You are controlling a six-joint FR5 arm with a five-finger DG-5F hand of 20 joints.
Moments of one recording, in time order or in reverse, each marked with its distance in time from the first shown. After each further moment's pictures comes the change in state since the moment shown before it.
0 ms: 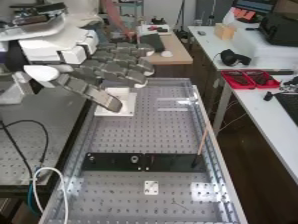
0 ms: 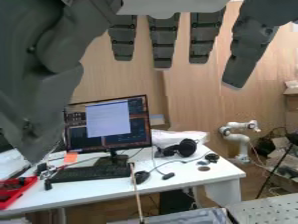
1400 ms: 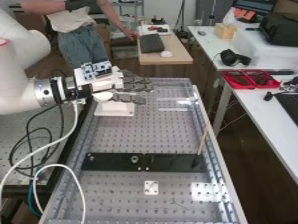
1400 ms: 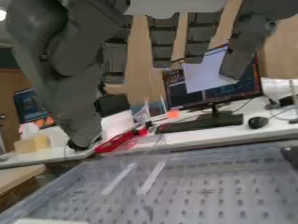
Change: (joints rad) arm 0.197 -0.174 -0.232 0.384 -0.233 0.112
